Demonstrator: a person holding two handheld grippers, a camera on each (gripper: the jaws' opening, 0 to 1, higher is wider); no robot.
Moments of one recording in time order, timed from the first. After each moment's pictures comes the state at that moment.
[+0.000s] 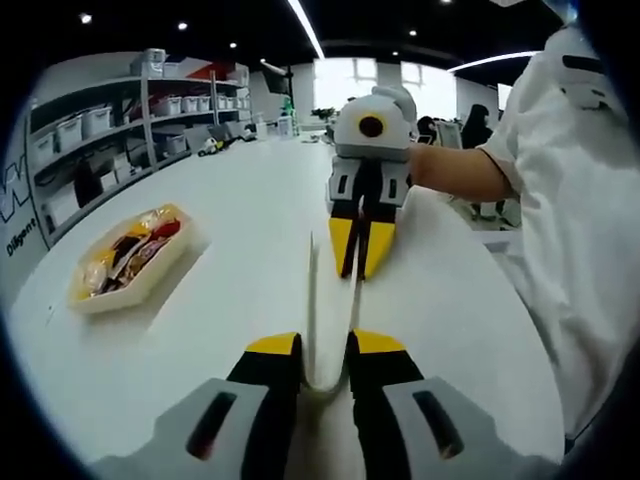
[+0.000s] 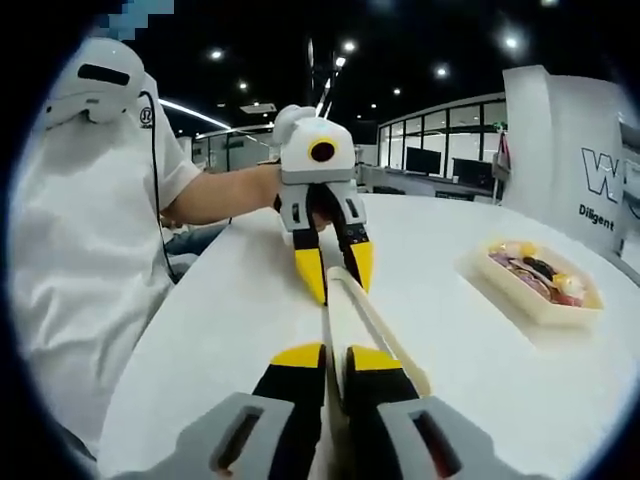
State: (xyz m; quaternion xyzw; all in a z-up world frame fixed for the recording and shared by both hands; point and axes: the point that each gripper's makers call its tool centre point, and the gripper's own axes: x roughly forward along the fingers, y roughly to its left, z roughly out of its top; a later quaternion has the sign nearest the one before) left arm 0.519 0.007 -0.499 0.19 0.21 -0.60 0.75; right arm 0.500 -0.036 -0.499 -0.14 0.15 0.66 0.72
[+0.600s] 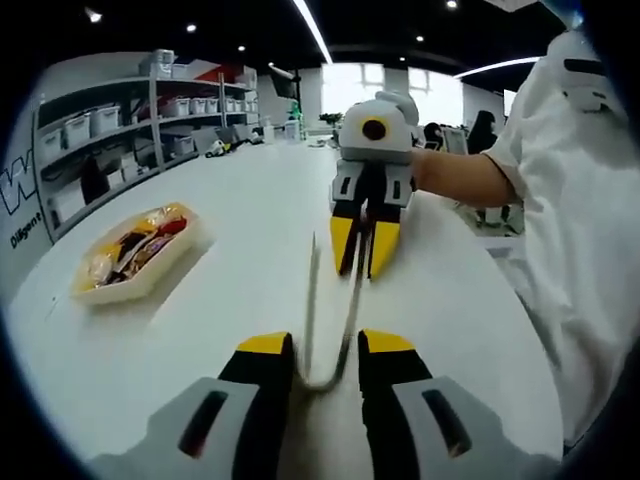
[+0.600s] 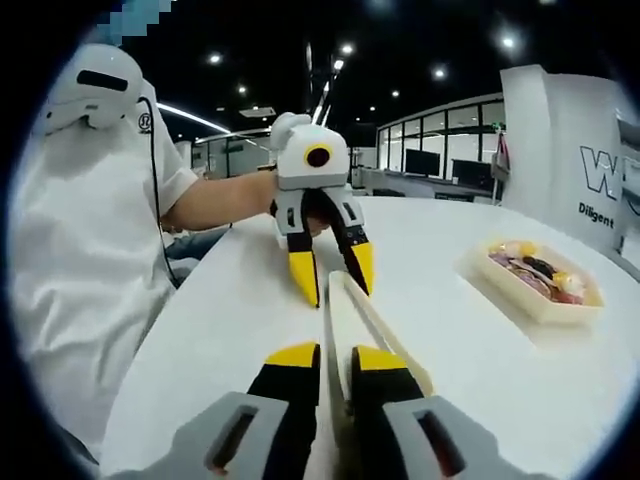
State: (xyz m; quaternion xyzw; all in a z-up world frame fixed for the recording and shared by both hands) left arm 0.519 0.012 -0.499 0.17 0.20 -0.59 0.76; right arm 0.500 -0.036 -0.496 -0.13 0.14 0.66 0.72
